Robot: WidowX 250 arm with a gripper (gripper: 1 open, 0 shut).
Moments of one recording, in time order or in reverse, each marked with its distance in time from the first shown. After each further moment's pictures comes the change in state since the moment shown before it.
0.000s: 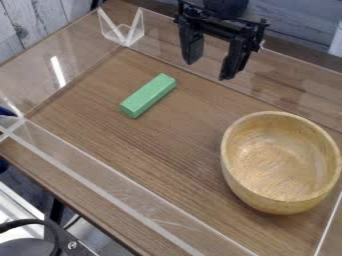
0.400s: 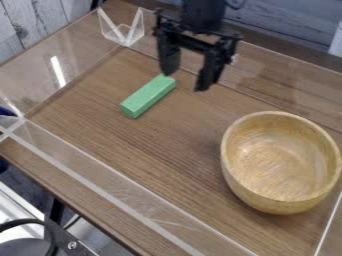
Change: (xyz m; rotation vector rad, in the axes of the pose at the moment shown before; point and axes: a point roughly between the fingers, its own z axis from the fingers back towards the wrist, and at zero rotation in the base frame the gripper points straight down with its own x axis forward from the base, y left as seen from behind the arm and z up) arm -0.026 0.035 -0.017 -0.003 0.129 0.065
